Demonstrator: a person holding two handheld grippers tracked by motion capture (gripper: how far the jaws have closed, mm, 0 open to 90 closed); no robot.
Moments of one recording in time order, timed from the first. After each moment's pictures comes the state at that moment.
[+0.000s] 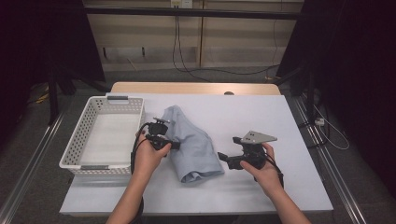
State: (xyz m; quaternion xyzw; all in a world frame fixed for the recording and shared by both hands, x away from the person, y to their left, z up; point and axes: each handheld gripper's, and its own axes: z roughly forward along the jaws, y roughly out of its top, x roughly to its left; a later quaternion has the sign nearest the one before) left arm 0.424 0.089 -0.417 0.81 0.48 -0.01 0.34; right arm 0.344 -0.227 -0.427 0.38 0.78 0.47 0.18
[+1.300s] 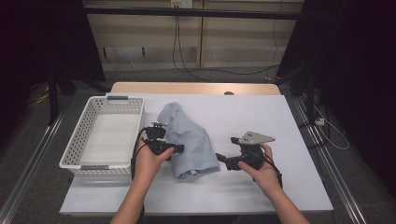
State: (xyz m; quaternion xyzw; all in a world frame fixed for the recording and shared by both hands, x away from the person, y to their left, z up) left arm 0.406 0.087 -0.427 0.78 0.52 0.03 0.35; right arm 0.343 -0.221 -0.426 0.37 0.78 0.48 0.17
